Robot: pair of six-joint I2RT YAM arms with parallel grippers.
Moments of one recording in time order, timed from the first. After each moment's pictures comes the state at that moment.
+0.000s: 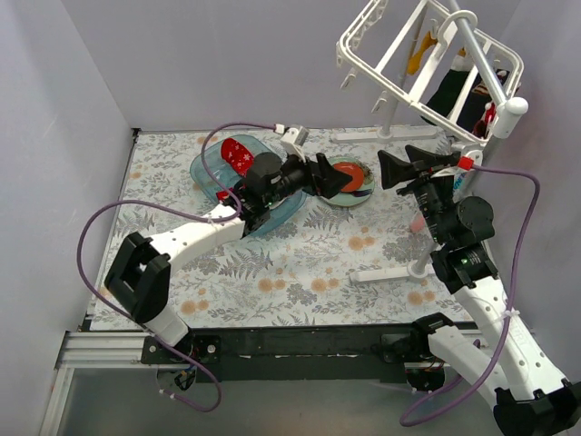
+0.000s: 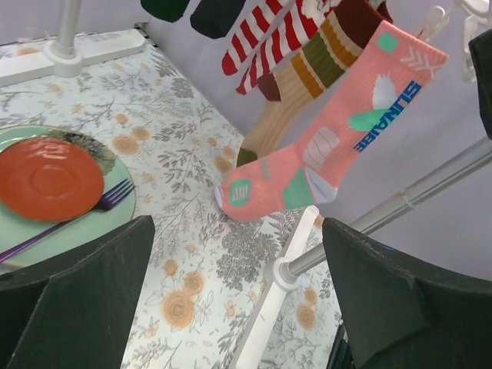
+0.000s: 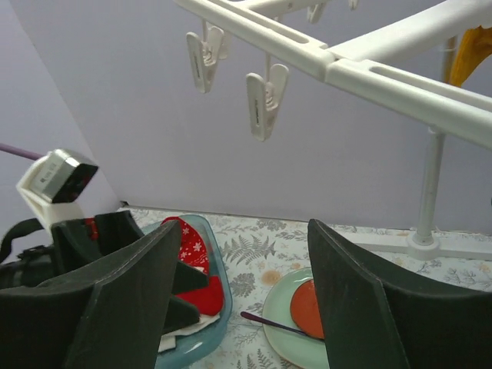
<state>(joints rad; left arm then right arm) -0.74 1.57 1.17 0.40 0.24 -0.56 0.38 0.76 0.80 0.30 0.02 0.24</state>
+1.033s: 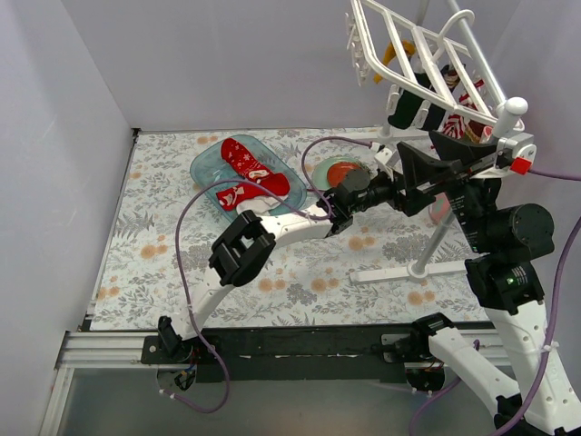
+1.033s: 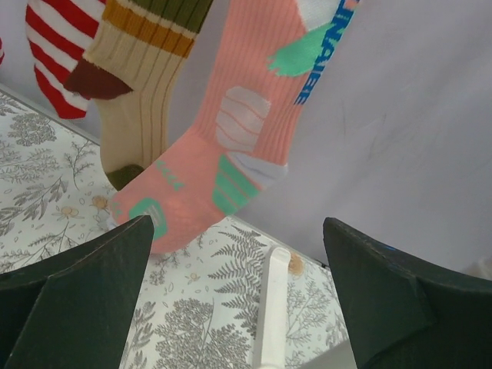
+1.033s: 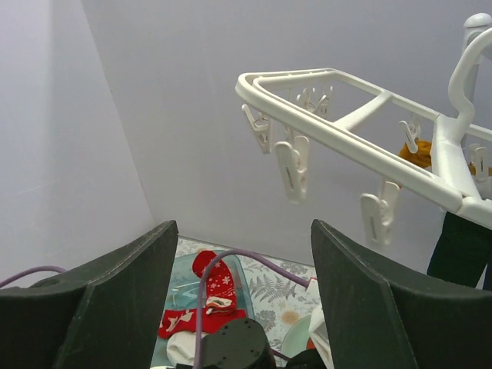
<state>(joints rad) -0.99 2.32 1.83 0.65 0.25 -0.52 0.38 0.70 1.11 0.02 -0.10 0.22</state>
